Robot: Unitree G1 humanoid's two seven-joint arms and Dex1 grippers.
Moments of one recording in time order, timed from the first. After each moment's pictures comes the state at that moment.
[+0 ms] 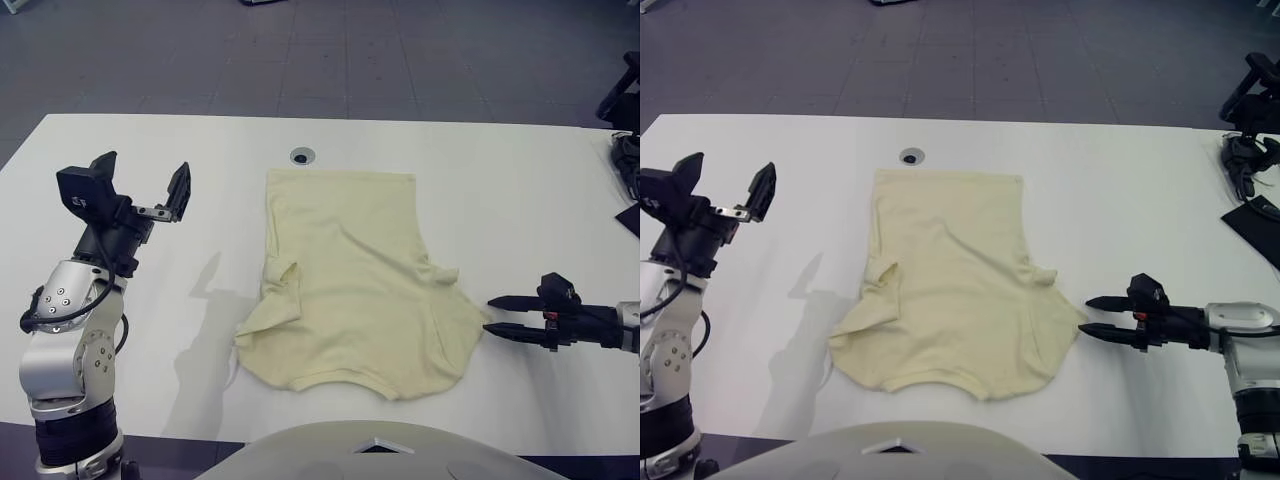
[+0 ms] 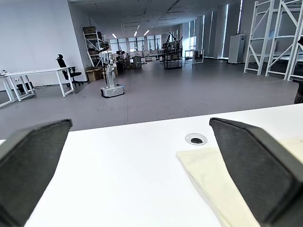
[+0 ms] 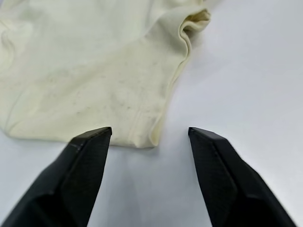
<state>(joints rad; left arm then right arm) 0.06 0.48 0.37 -0.52 -0.49 0.40 -0.23 0.08 -0.92 -0.14 0.31 0.34 0.19 1.45</state>
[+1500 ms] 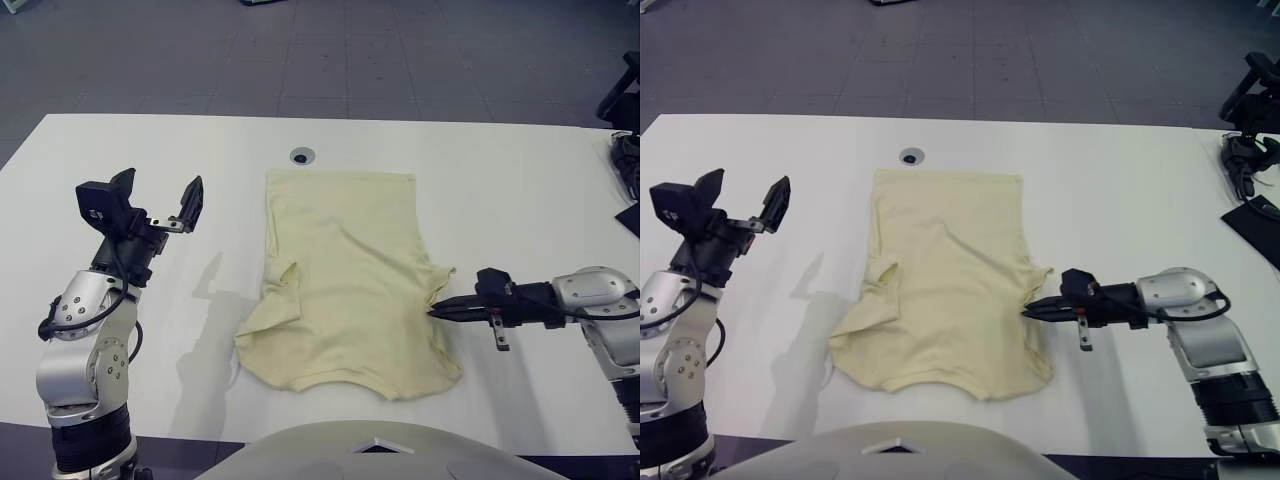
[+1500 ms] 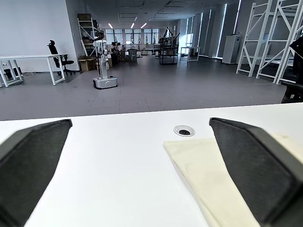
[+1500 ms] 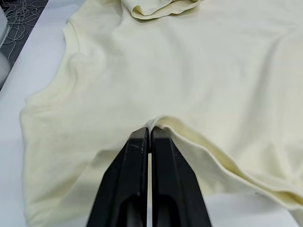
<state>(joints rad) 0.09 0.41 0.35 -0.52 -0.49 0.41 -0.25 -0.01 -0.84 0.08 -0.08 0.34 0.15 1.40</state>
